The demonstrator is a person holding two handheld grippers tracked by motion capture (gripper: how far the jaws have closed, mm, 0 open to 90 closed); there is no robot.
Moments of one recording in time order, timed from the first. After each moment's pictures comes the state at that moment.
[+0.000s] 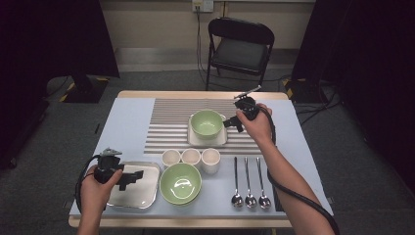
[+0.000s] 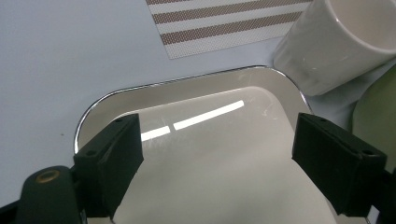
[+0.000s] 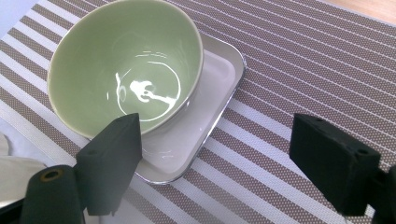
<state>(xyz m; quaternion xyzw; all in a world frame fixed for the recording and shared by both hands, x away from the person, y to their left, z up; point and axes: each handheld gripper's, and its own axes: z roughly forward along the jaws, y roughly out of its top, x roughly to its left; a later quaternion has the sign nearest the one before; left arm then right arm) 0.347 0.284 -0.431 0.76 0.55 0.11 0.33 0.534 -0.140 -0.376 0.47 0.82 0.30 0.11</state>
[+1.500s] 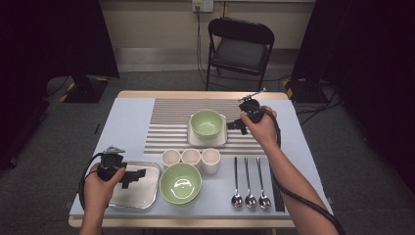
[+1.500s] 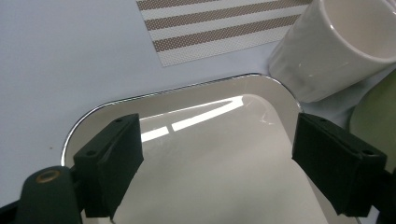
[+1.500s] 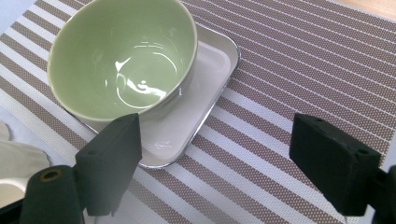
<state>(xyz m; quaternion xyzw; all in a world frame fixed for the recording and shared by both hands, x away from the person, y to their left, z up) 0.352 0.279 -0.429 0.76 0.54 0.11 0.33 0.524 -0.153 -0.378 0.47 0.82 0.30 0.11</state>
